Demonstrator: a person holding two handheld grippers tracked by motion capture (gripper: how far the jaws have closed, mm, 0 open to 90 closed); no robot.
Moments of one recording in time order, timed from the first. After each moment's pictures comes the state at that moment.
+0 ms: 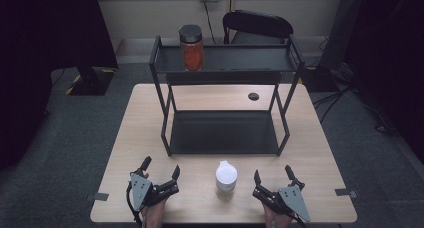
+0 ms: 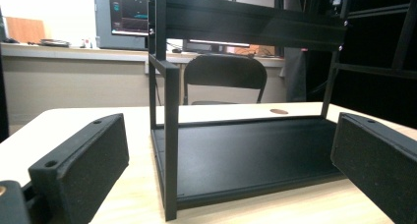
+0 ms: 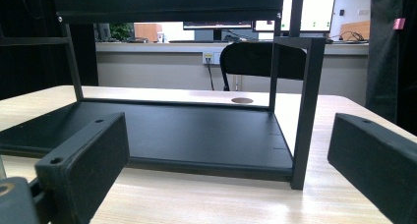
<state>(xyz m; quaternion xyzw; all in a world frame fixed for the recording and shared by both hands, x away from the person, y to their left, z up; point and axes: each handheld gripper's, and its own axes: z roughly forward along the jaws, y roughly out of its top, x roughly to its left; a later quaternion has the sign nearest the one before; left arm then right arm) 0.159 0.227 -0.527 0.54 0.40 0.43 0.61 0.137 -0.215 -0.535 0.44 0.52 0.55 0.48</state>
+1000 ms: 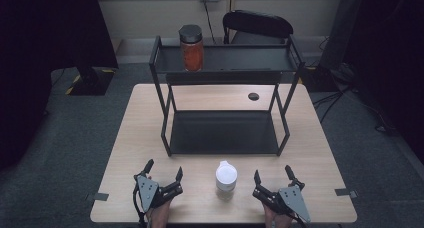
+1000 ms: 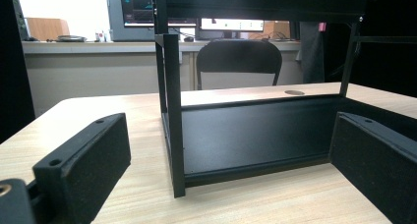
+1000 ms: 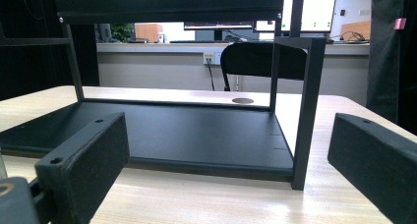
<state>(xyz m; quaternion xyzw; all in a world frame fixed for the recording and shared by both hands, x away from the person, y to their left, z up) 0.158 0.211 -0.532 0.55 0.41 0.44 0.58 0.137 -0.215 -0.535 0.44 0.52 0.55 0.48</state>
